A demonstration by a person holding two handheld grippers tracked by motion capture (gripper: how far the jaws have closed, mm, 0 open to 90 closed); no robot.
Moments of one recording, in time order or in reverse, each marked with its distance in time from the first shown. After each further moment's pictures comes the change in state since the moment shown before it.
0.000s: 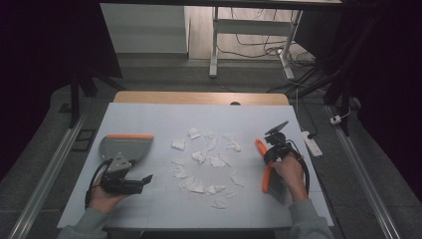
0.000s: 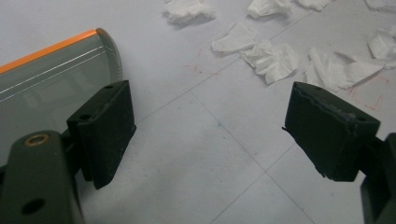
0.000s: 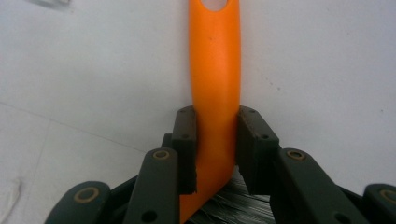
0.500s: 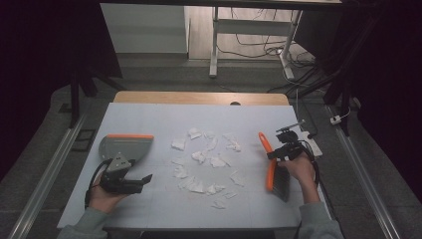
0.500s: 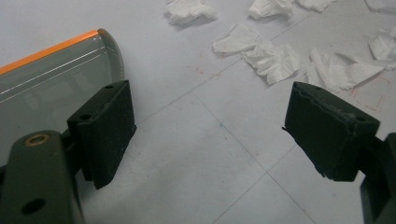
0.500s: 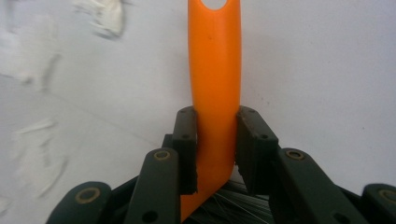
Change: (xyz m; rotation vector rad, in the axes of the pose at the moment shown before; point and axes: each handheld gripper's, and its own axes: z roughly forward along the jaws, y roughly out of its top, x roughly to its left) left arm 0.001 0.000 0.001 -0.002 0.000 0.001; right arm -0.029 -0.014 -0.021 -0.161 0.190 -0.015
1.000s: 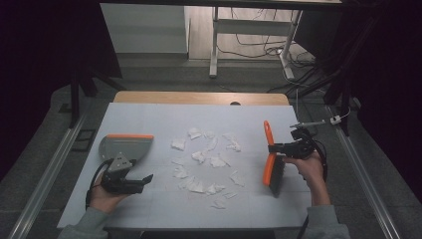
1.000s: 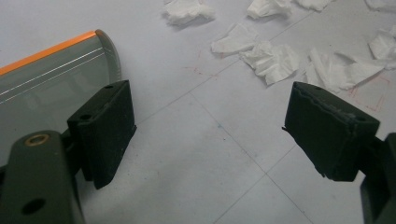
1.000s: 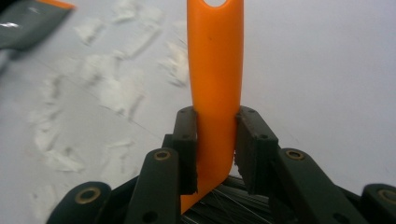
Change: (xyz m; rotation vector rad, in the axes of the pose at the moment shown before) left arm -0.002 0.001 0.001 0.002 -0.001 0.003; right arm -0.010 -0.009 -0.035 -0.262 0.242 -0.019
